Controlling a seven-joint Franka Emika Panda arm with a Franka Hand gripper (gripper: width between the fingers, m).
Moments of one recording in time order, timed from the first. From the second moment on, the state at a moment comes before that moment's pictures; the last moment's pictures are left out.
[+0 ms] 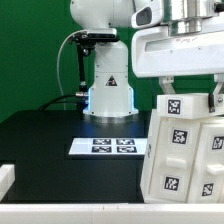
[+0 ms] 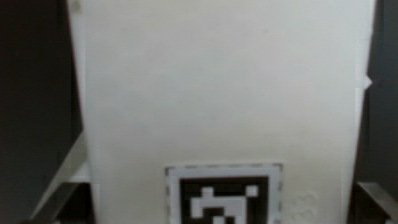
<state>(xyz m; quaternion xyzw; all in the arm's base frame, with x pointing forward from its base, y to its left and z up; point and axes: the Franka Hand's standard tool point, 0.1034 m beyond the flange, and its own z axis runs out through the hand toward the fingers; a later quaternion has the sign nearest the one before) 0.604 0.088 0.158 -0.90 0.43 -0.03 0.06</state>
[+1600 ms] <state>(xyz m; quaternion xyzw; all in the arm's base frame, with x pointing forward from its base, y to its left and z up) 0.601 0.100 0.173 -0.92 0.38 0.00 0.10</state>
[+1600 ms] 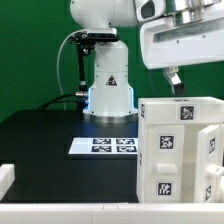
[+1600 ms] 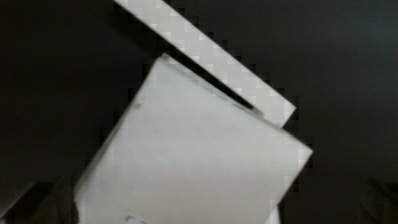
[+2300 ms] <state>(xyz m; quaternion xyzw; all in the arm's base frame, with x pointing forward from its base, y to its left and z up) 0.607 0.096 0.178 -1.00 -0.06 -0.04 0.05</state>
